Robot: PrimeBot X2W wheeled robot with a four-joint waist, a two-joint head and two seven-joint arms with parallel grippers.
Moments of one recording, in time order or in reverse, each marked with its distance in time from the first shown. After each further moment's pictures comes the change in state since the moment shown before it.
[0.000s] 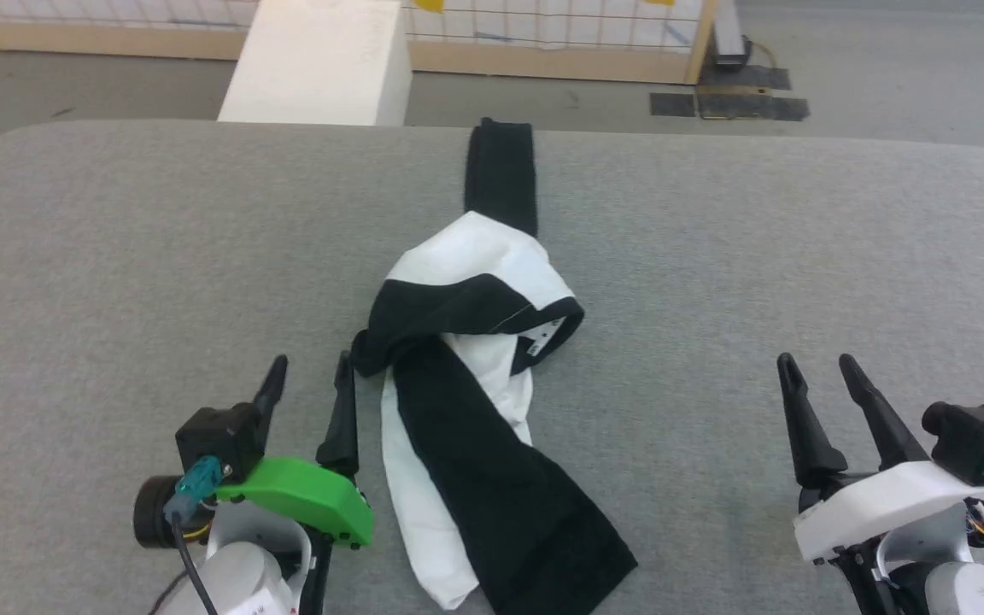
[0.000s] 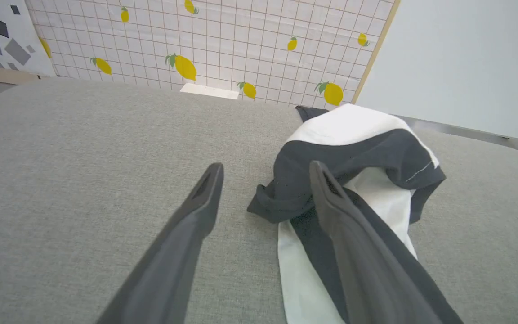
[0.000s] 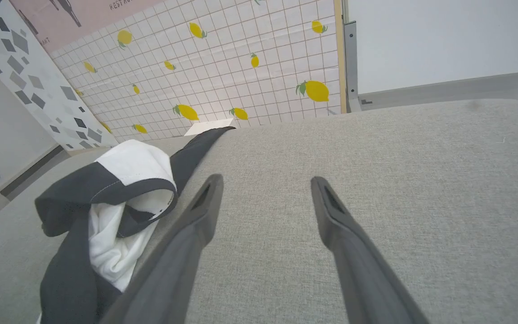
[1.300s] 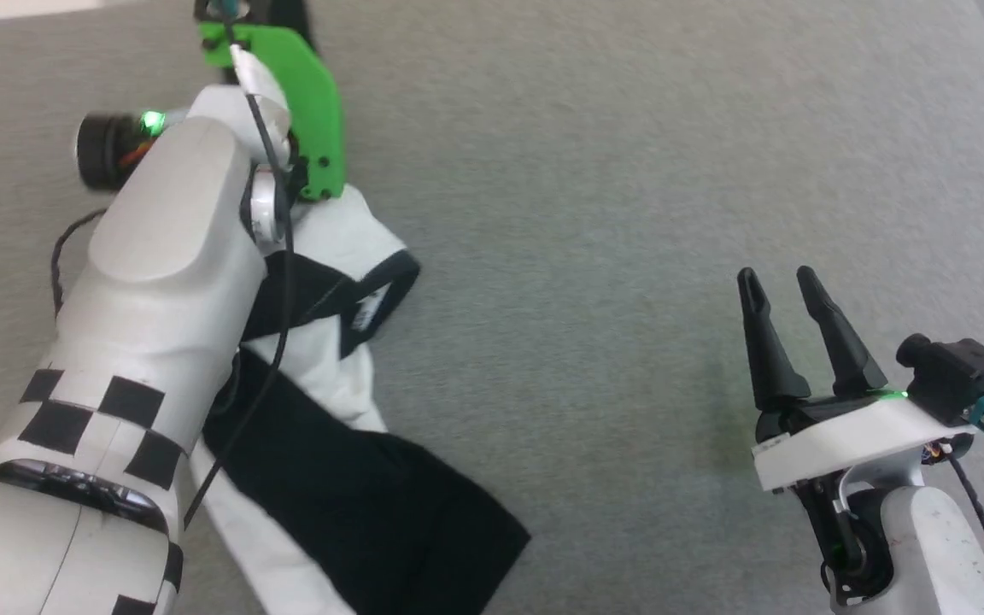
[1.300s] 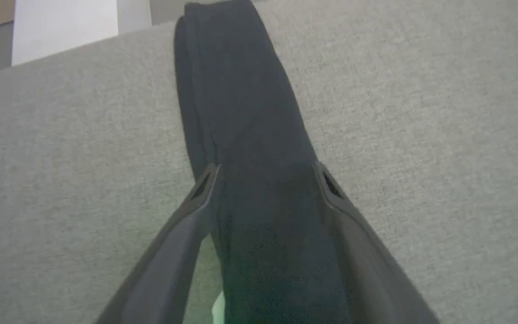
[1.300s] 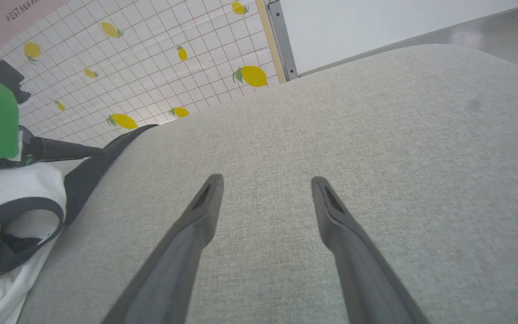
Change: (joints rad) left arm -0.910 -0.146 -0.009 0.747 0.146 -0.137 0.764; right arm -0.165 0.001 0.100 0.081 0.095 0.000 -0.136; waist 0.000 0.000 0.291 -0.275
